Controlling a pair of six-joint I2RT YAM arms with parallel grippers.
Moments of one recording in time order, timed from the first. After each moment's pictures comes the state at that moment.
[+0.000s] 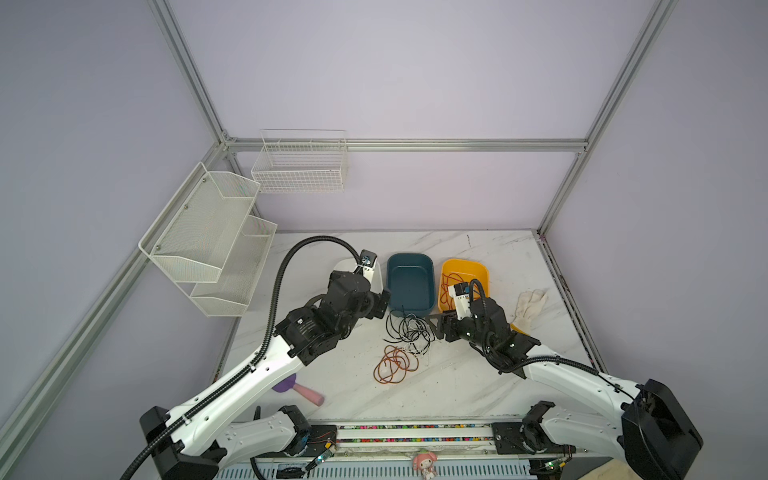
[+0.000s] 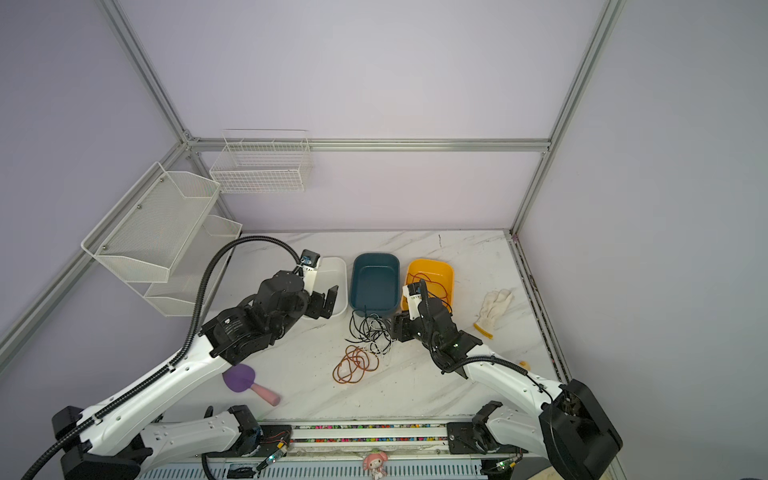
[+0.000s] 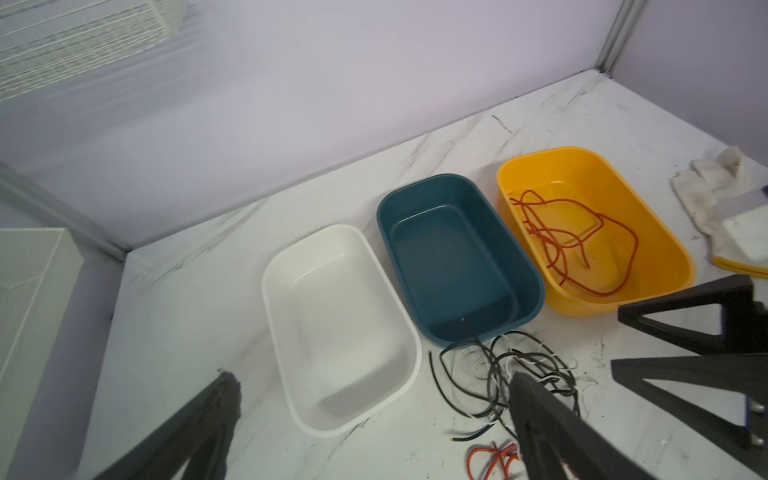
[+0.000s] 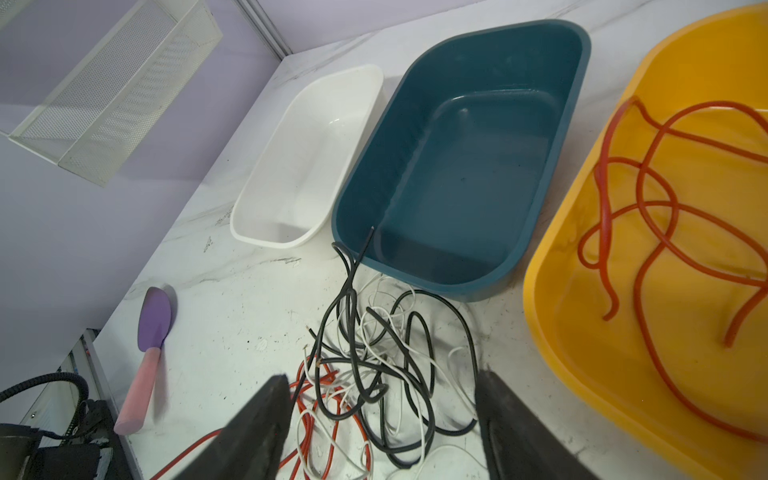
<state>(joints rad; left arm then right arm) -0.78 1.04 1.12 -0.60 -0.54 -0.11 0.67 1.16 0.56 0.11 -0.14 0.46</state>
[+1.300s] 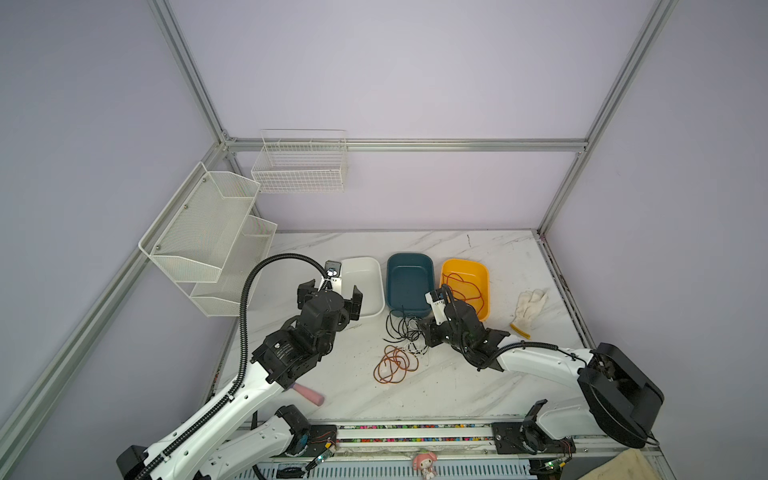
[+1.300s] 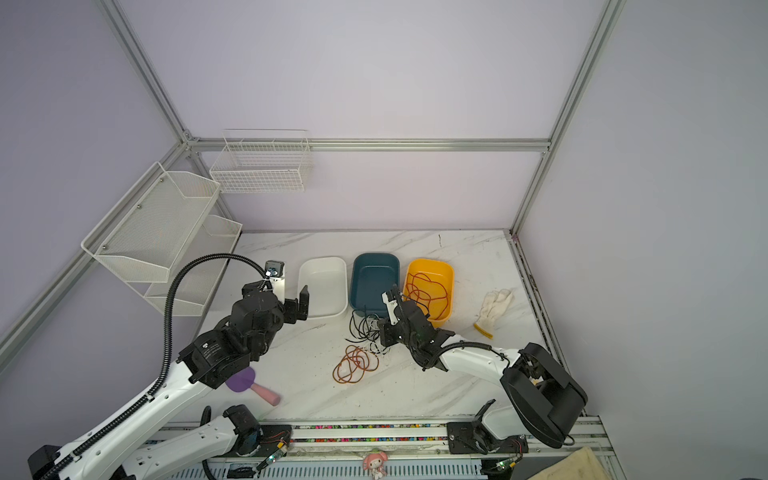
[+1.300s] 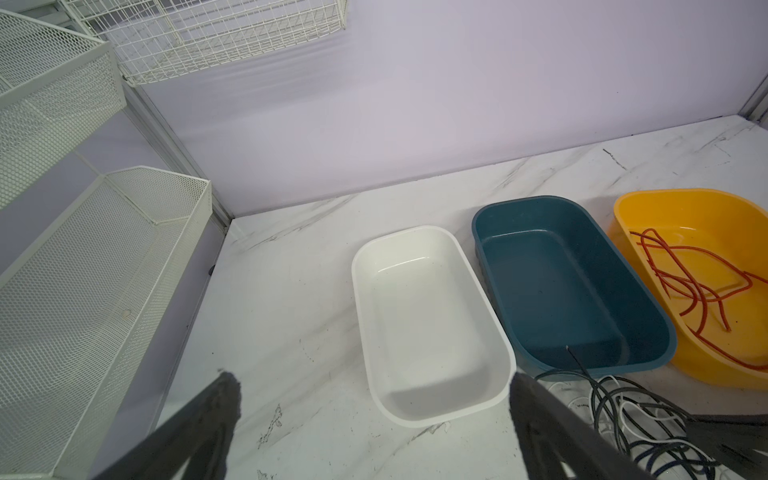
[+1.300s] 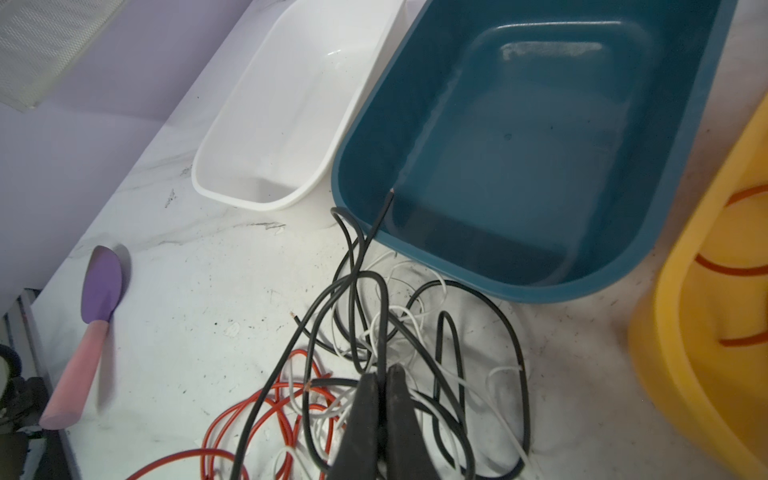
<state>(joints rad) -0.71 0.88 0.94 -0.50 -0.69 -0.11 0.78 1.38 0.63 0.19 -0.07 0.44</state>
